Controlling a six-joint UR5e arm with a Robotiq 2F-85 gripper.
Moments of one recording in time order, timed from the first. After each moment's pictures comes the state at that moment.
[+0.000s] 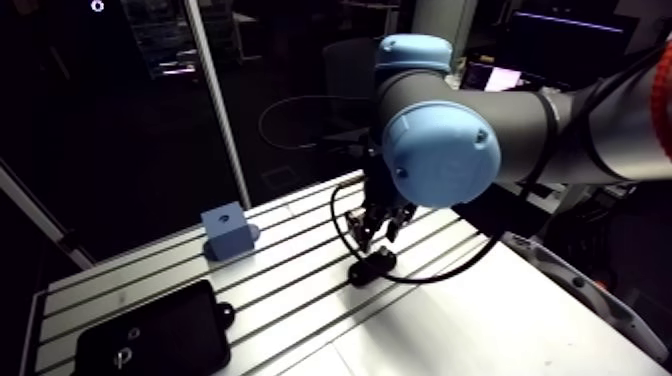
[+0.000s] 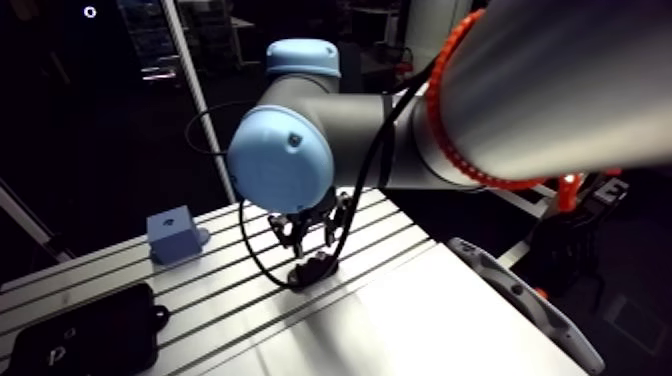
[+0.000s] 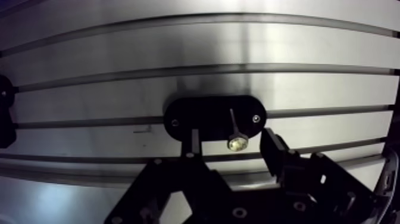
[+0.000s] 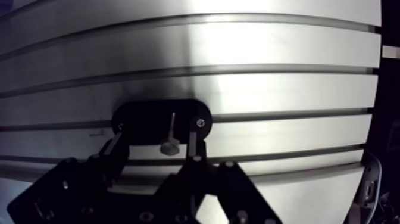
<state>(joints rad) -0.57 -1.34 2.07 -2.29 -1.56 -2.09</state>
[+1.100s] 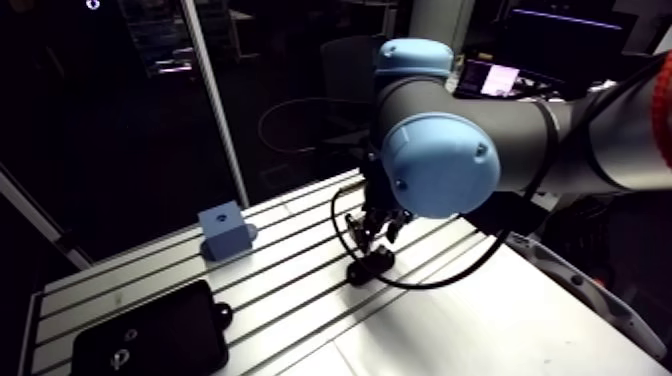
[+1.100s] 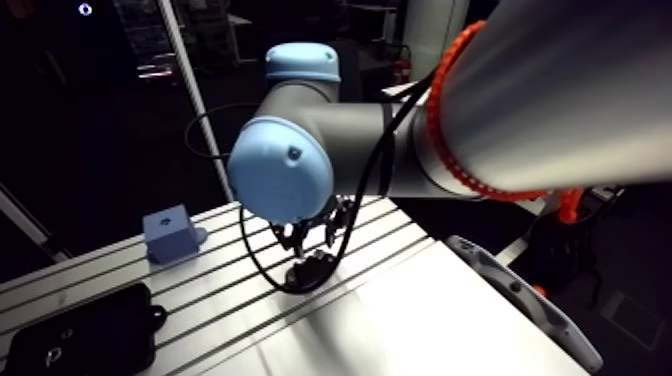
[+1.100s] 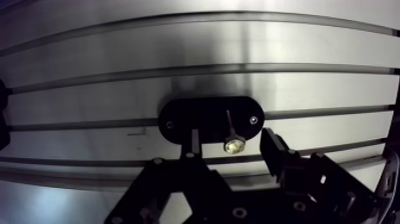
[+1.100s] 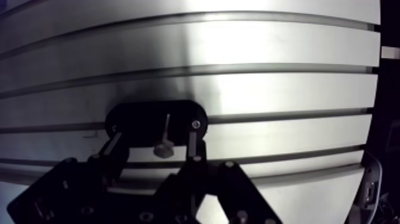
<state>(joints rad) -0.58 -1.34 2.09 -2.33 -1.56 -2.10</state>
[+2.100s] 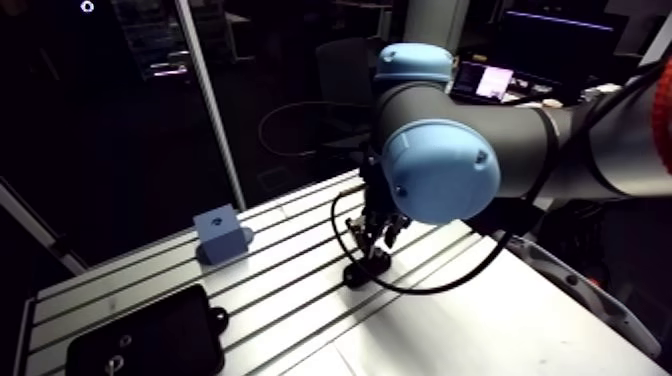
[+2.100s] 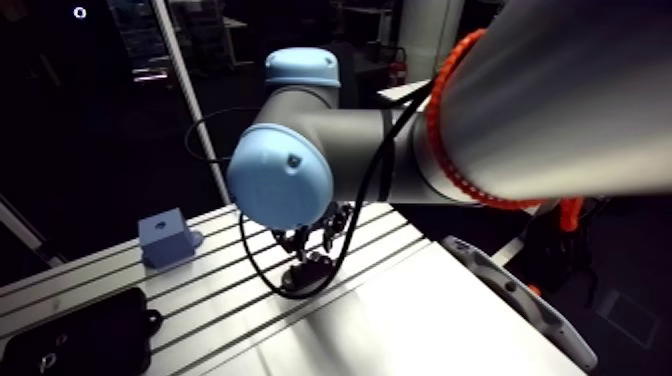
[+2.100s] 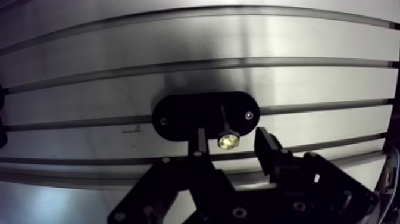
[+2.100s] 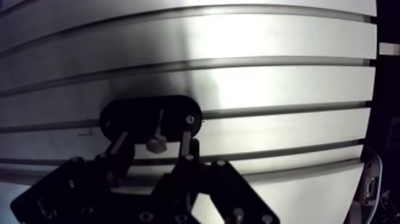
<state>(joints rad) -0.59 -1.34 2.10 -2.34 -1.56 -2.10</state>
